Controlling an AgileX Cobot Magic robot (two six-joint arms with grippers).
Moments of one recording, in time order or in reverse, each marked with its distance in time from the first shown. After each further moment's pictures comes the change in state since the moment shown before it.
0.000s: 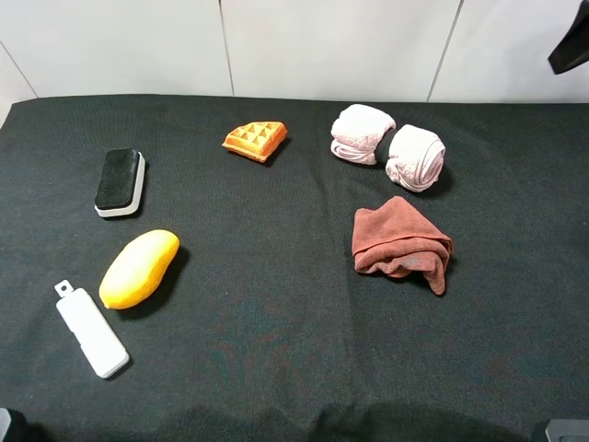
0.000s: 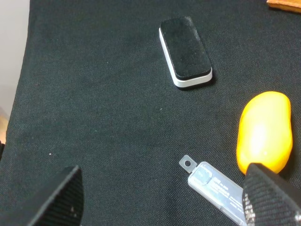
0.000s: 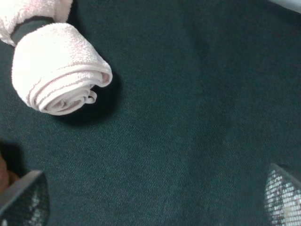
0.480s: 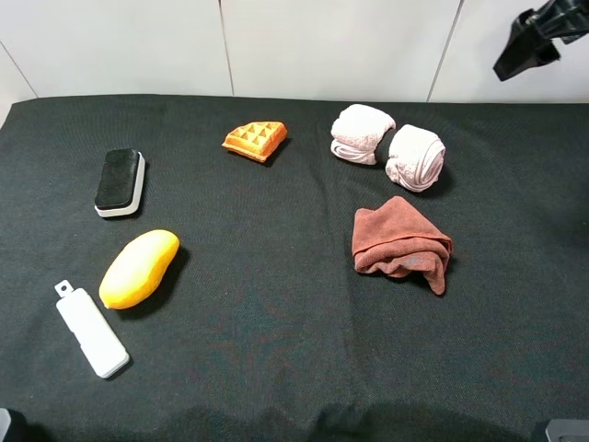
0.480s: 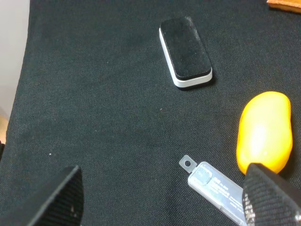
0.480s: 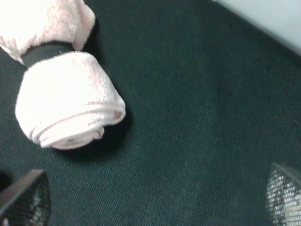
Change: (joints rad) left arm 0.000 0.000 0.000 0.000 0.000 0.000; right arm 0.137 0.149 -0.069 -0.054 -0.094 -0.018
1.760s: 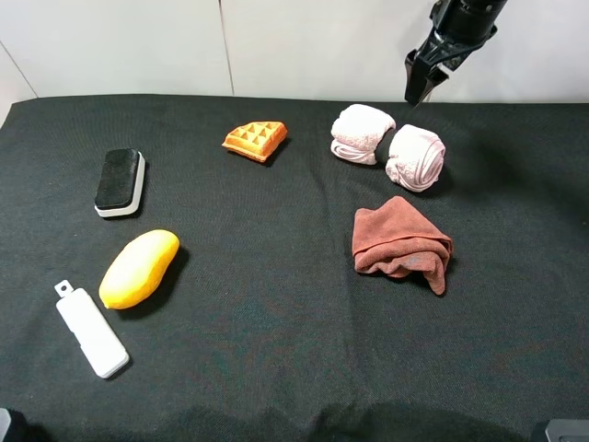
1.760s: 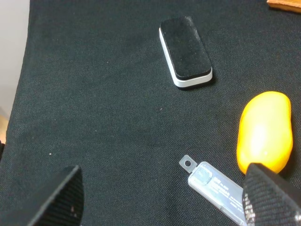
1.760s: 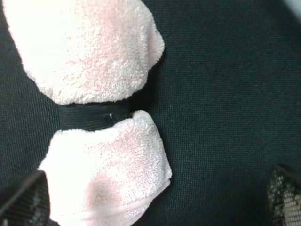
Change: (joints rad) left arm 0.000 0.000 0.000 0.001 0.000 0.000; right arm 0.185 0.475 -0.454 -0.085 0.224 -0.015
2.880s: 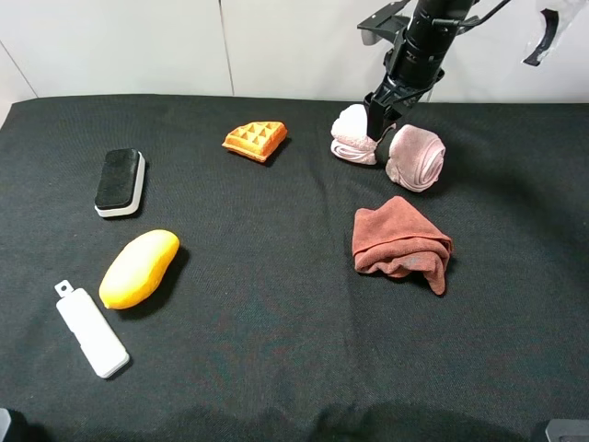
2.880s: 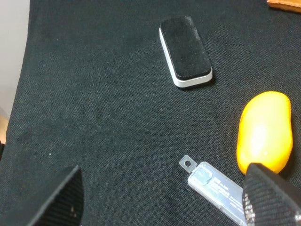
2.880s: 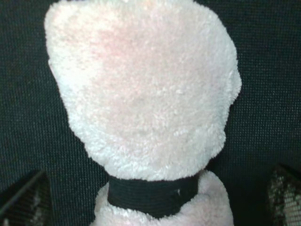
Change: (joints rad) left arm 0.000 0.000 0.000 -0.001 0.000 0.000; right arm 0.081 0.133 0.000 0.023 -0.075 0.027
